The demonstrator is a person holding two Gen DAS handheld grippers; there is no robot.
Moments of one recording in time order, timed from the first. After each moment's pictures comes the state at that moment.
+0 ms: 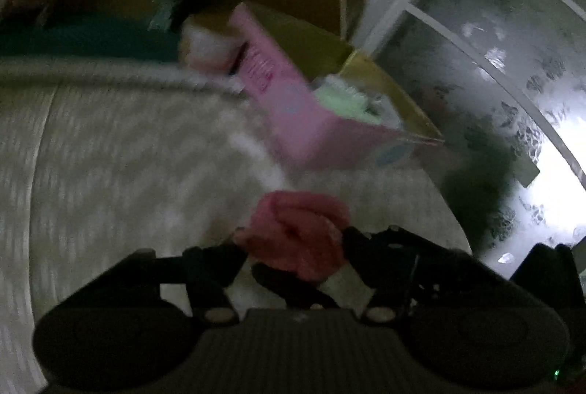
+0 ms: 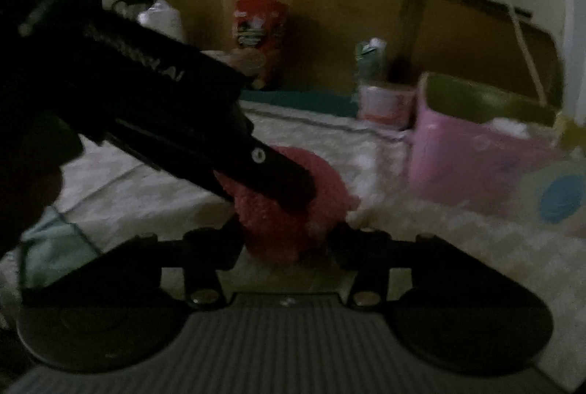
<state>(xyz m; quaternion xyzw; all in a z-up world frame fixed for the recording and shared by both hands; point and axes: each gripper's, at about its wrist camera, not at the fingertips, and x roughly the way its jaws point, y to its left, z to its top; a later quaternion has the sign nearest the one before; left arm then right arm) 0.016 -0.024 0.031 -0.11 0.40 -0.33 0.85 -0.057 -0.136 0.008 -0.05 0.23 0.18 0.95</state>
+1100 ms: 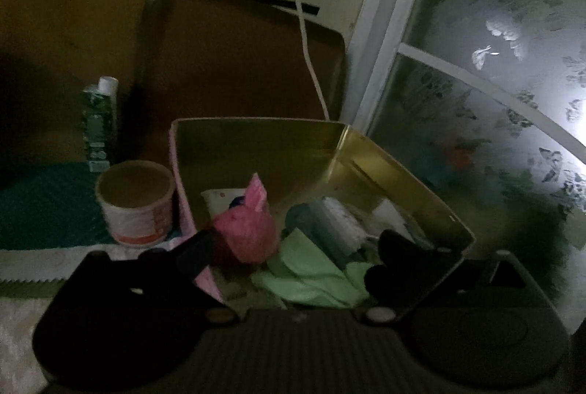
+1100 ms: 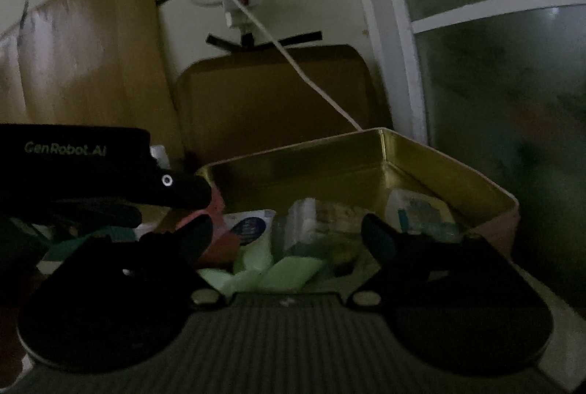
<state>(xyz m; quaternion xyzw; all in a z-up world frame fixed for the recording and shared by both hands) 0.101 -0.154 0.087 -0.04 0.31 -0.29 0.91 0.018 -0.284 0.050 0.12 0.14 -0.05 0.98</state>
